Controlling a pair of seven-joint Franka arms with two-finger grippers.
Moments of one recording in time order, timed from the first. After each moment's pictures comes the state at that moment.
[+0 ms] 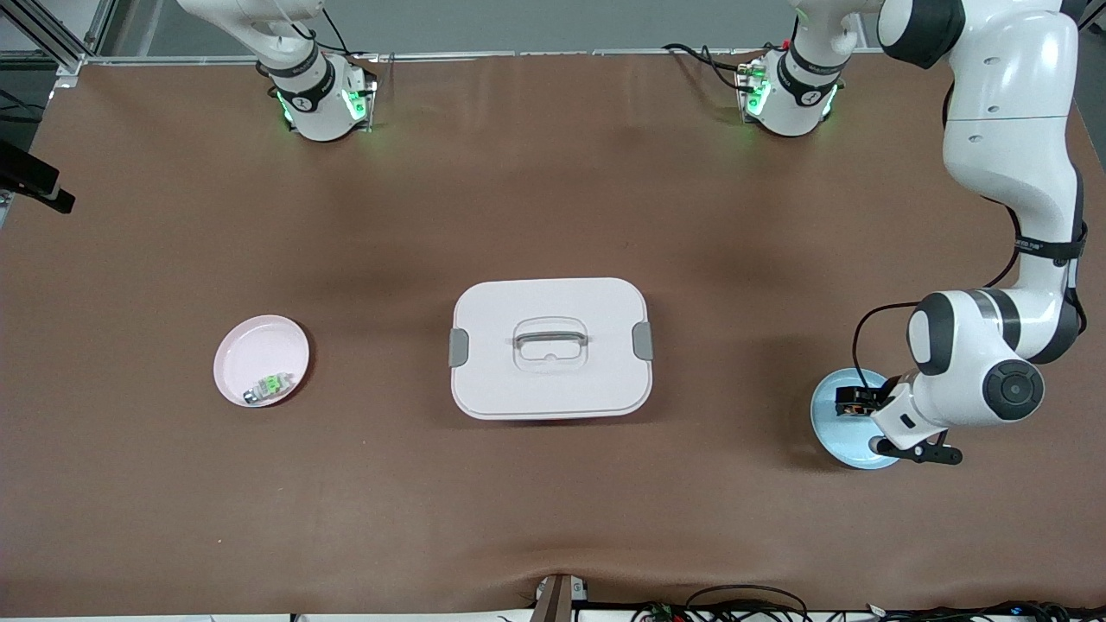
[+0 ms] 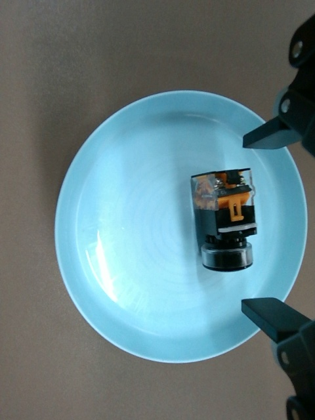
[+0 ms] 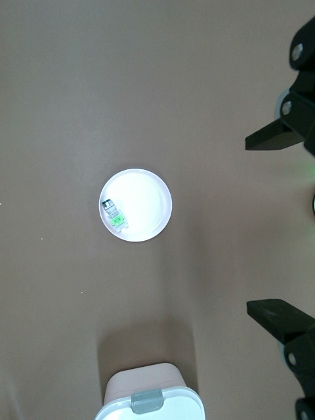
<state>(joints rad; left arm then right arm) 0.00 0.76 0.02 -1.48 0.03 2.11 0.14 -0.03 0.07 -0.05 -1.30 0.03 1.34 -0.01</state>
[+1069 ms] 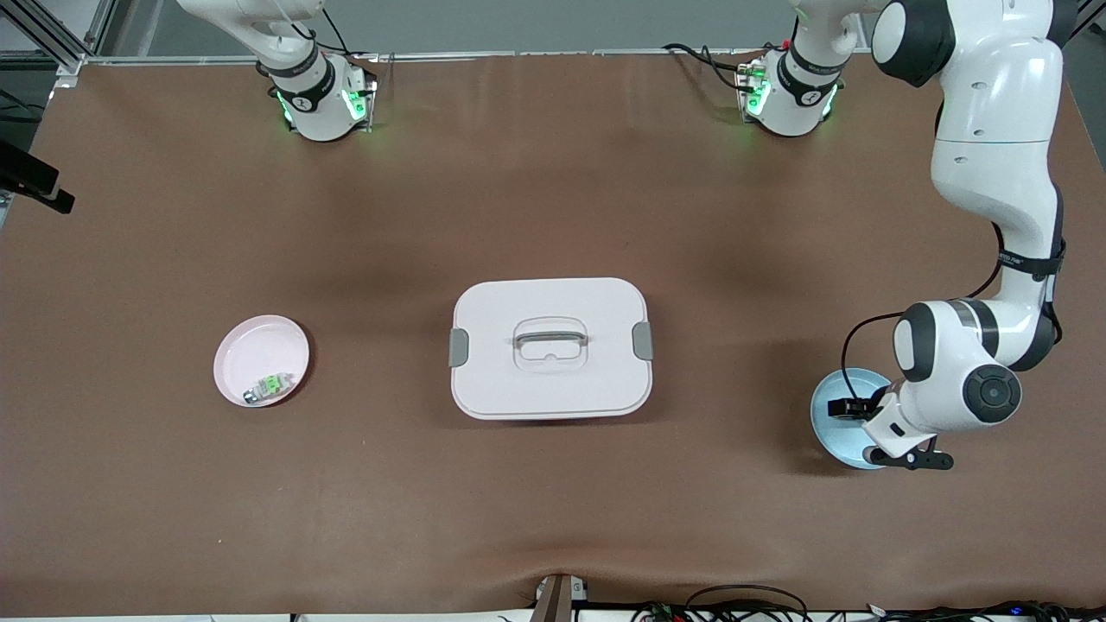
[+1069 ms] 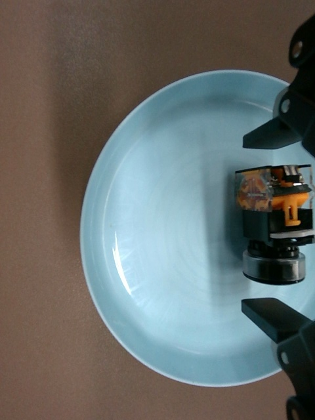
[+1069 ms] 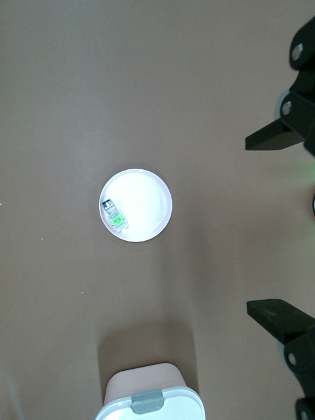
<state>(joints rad) 0.00 0.81 0.02 -1.47 0.03 2.20 0.07 -0.03 0.07 -0.05 -1.30 0.03 1.34 -0.01</state>
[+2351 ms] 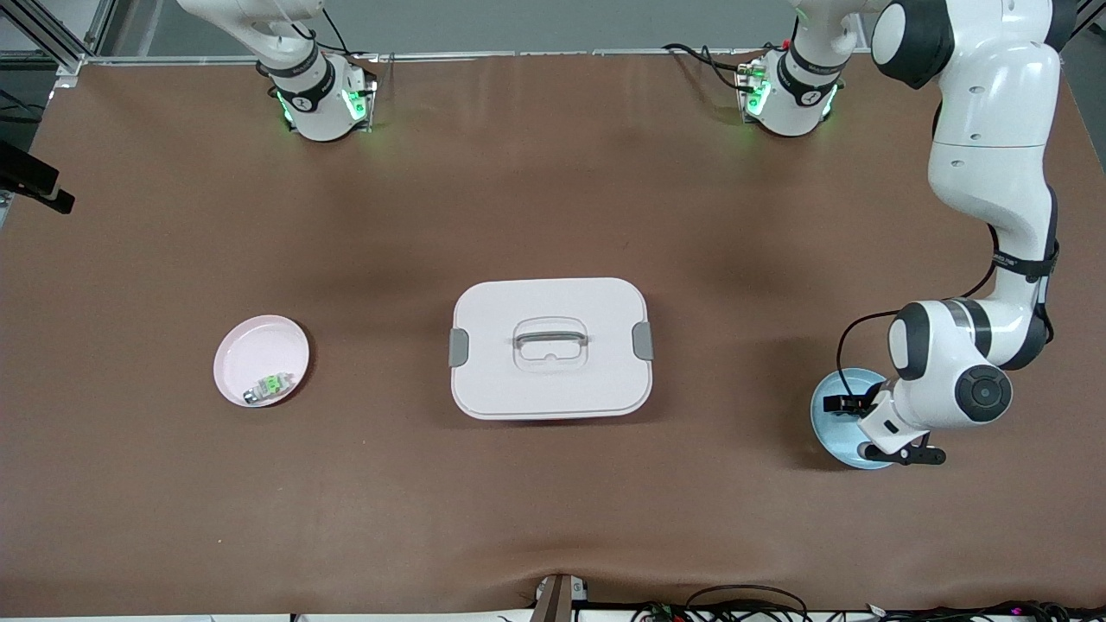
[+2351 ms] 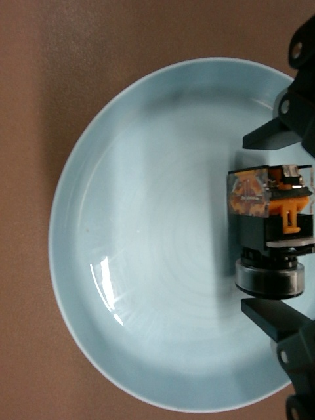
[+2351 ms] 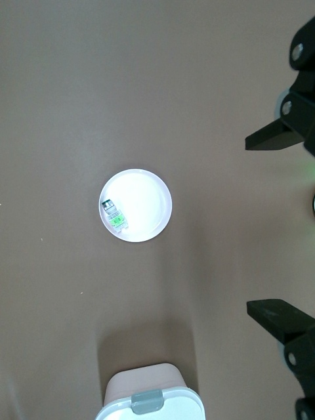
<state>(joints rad) 0.00 0.81 0.01 -1.50 0.03 2.20 0.06 -0.03 0.07 -0.05 -1.30 0.03 1.34 -0.01</state>
